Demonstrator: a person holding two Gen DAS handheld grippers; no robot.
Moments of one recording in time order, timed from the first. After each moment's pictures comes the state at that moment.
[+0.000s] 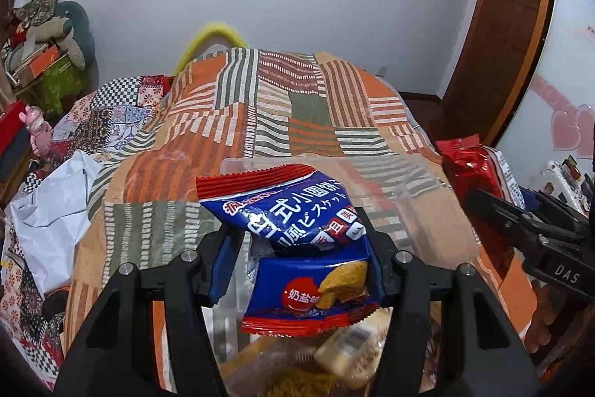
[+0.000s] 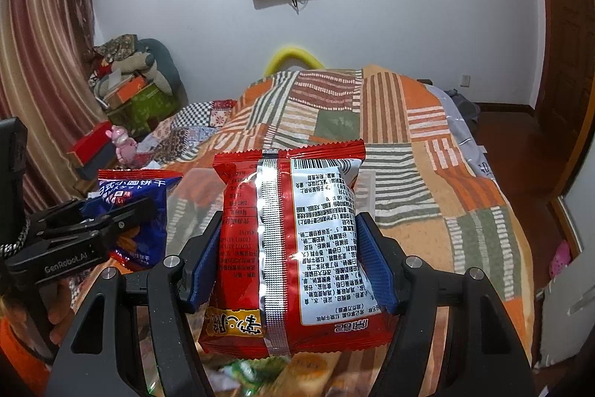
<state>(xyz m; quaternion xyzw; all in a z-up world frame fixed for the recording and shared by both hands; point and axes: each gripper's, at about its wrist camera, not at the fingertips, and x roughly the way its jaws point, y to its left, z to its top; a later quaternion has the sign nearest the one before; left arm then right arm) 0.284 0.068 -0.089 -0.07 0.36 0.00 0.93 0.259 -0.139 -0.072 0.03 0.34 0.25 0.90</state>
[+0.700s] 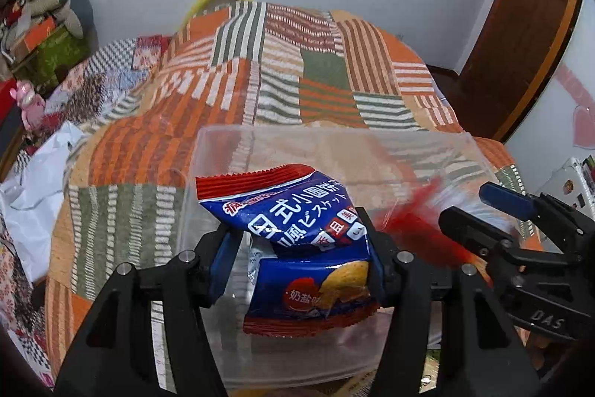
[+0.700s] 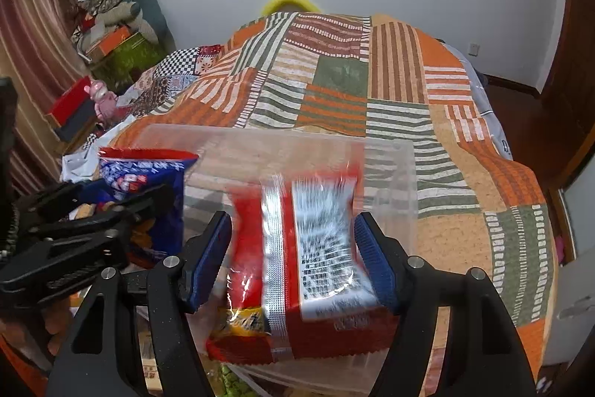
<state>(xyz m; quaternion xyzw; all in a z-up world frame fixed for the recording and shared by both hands) 0.344 0.072 -0.147 -0.08 0.43 0.02 0.90 0.301 -0.106 -0.110 -0.02 0.43 0.25 0.87</state>
